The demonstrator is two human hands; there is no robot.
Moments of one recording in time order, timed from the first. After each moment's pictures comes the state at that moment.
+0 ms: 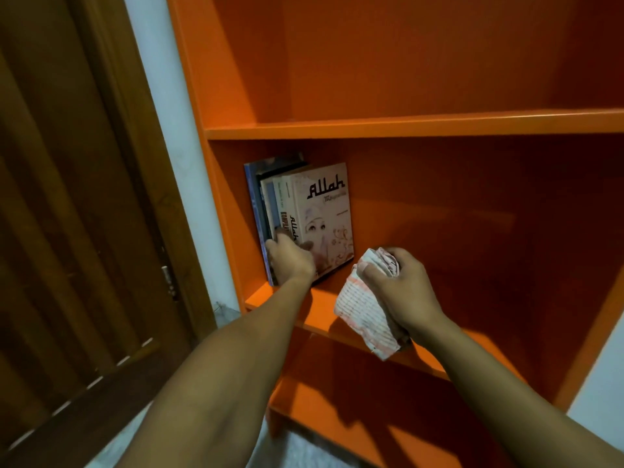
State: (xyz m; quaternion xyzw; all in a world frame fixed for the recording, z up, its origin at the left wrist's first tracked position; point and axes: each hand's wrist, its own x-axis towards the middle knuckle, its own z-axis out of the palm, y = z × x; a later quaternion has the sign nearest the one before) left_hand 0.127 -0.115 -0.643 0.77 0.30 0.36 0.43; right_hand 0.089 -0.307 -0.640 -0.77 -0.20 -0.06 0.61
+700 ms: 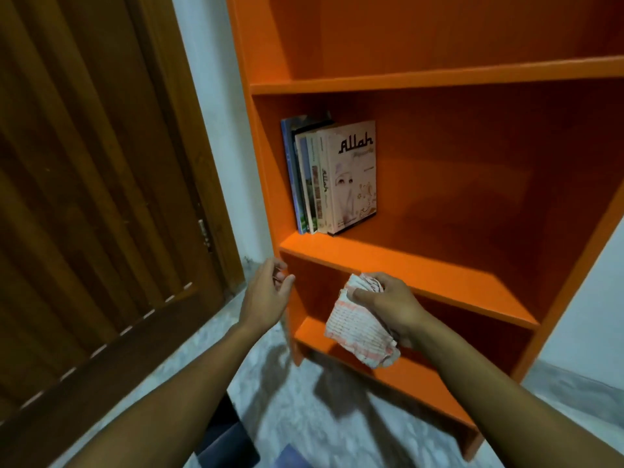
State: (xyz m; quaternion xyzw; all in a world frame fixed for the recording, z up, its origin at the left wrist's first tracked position) left_hand -0.058 -0.060 -0.747 0.88 0.14 0.29 0.35; right_hand -0.001 -0.295 -0.704 -0.74 -0.14 0.22 0.62
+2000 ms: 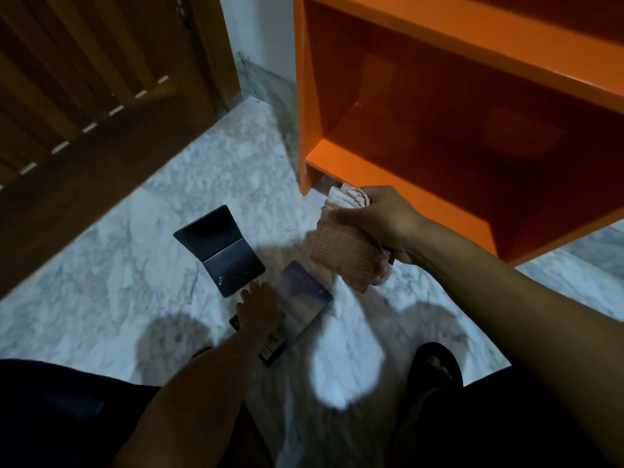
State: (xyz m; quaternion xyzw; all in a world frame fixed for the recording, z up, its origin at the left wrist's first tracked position) left_hand -0.229 -0.100 -1.090 0.88 0.37 -0.23 0.18; right_hand -0.070 -0.249 -0.837 -0.78 -0.15 0.34 0.51
